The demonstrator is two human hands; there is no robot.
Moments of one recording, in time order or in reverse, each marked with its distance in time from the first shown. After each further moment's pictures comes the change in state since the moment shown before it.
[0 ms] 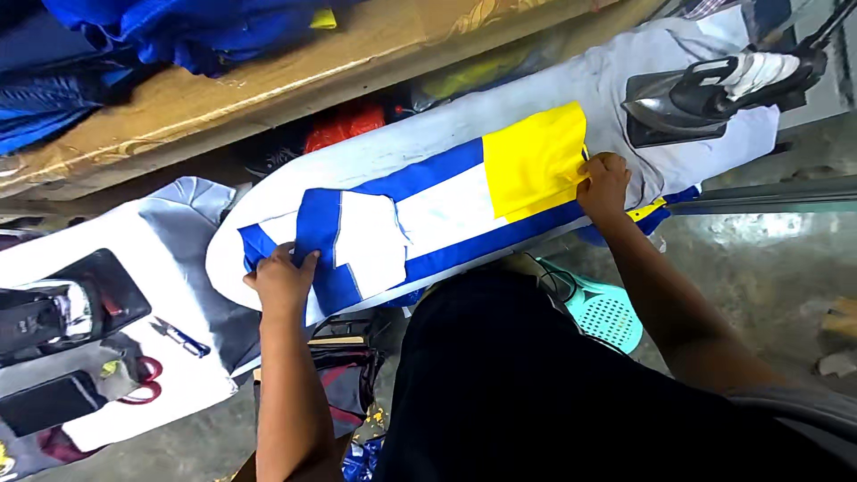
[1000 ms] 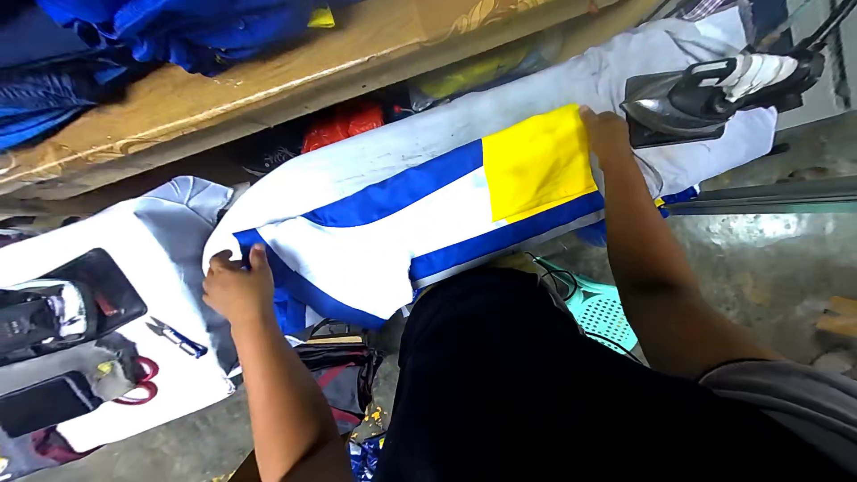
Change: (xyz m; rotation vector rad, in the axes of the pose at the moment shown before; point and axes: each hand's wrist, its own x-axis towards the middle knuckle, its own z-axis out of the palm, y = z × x) left_hand 0.001 -0.021 -0.024 -0.113 0.189 -0.259; right_hand 0.091 -0.029 -0.025 0.347 -0.145 0.496
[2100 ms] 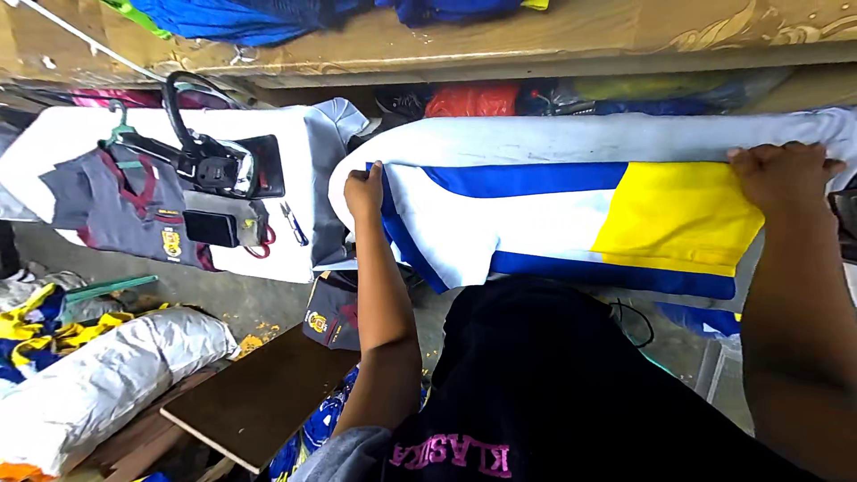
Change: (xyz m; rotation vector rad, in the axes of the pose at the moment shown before) left_hand 0.040 0.027 0.019 -0.373 0.084 -0.339; right_hand 0.059 -0.037 0.009 -0.570 -0.202 -0.519
